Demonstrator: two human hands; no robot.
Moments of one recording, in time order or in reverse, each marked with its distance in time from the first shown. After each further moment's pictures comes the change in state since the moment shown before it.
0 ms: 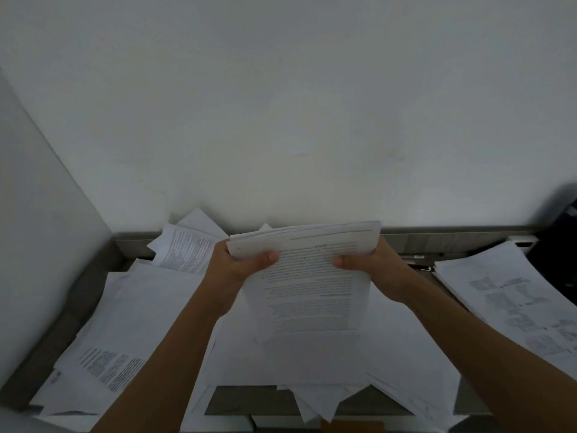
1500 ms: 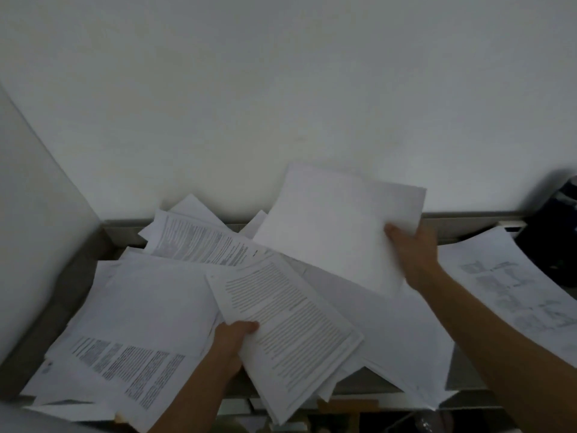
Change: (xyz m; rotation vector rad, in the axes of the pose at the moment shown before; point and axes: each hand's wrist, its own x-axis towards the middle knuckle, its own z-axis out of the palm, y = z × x) left_hand -0.061 -0.153 -0.030 -0.150 0.510 -0.753; right_hand -0.008 0.017 -0.030 -0.097 0.908 0.112
